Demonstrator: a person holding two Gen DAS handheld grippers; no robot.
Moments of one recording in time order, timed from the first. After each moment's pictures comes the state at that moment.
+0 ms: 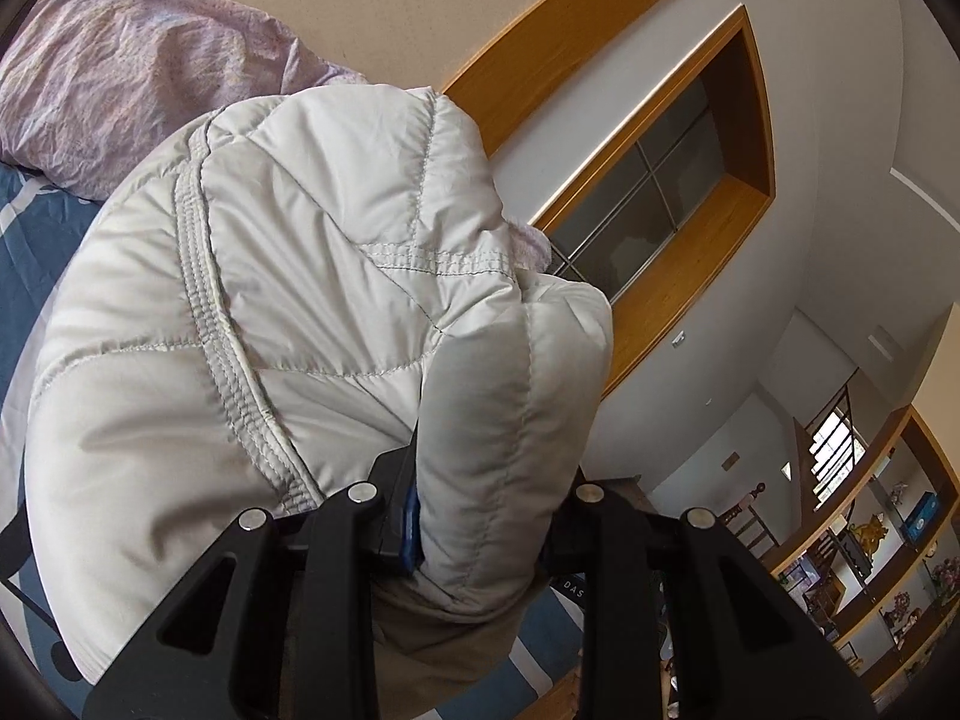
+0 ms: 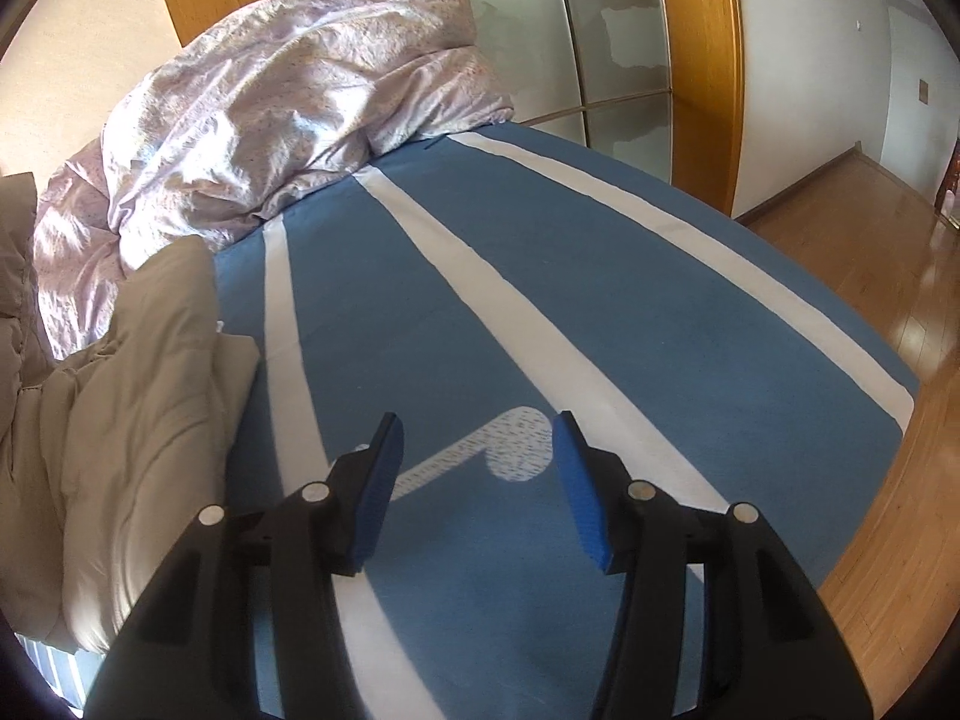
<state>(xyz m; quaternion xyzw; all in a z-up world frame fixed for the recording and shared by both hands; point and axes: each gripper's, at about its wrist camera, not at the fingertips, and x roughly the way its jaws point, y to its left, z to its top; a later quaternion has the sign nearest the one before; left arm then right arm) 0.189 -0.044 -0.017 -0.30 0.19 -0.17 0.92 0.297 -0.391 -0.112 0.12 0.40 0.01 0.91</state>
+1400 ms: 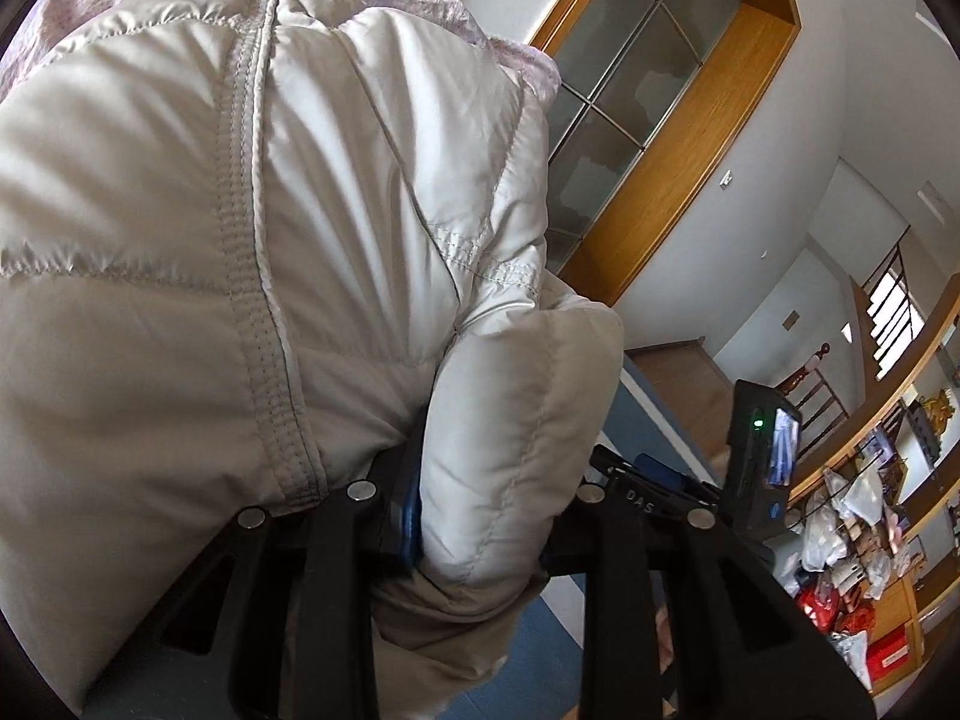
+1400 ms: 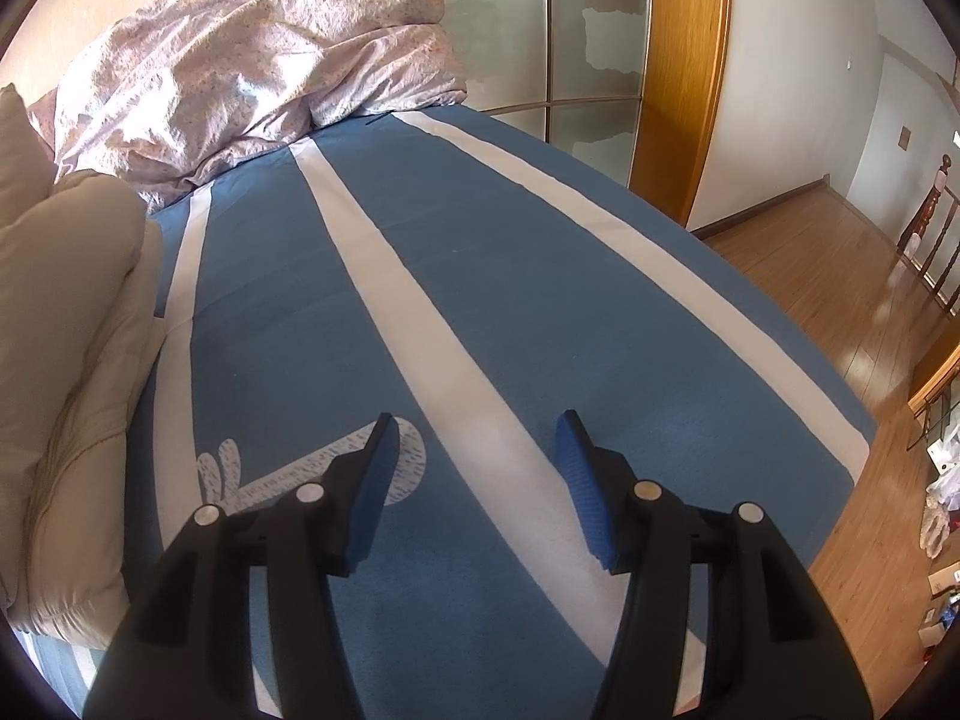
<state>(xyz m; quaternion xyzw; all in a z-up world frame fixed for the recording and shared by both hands) 0.245 -0.139 -0.067 -0.17 0.33 -0.17 0.91 0.312 -0.414 -0.131 0.05 0.42 -0.04 0.91</state>
